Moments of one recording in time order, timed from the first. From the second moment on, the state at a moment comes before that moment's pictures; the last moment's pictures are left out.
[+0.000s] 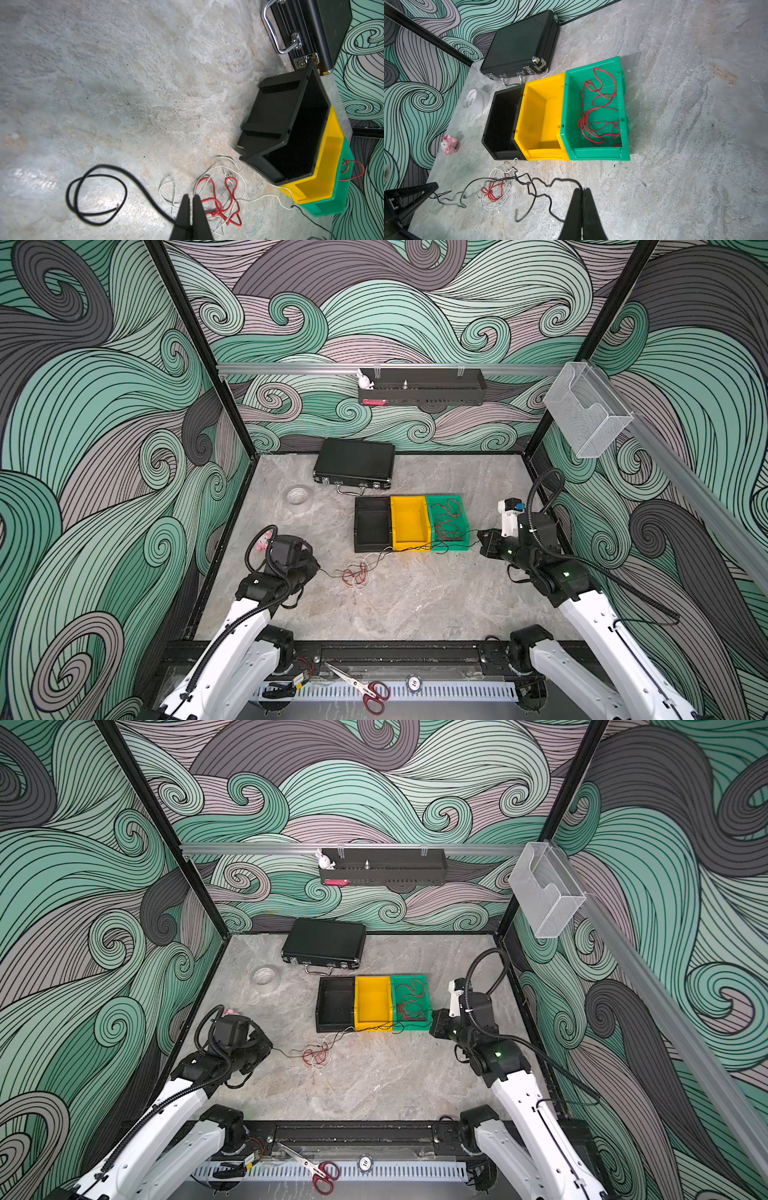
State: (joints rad) left arm -0.23 0.72 0.51 -0.70 0.00 -0.97; right arm 0.28 0.79 0.76 -0.63 -0.14 0.40
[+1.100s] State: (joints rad) left arm -0.21 0.84 0.64 -0.51 0.38 -0.95; right arm 0.64 1.14 0.67 -0.40 -0.29 0.43
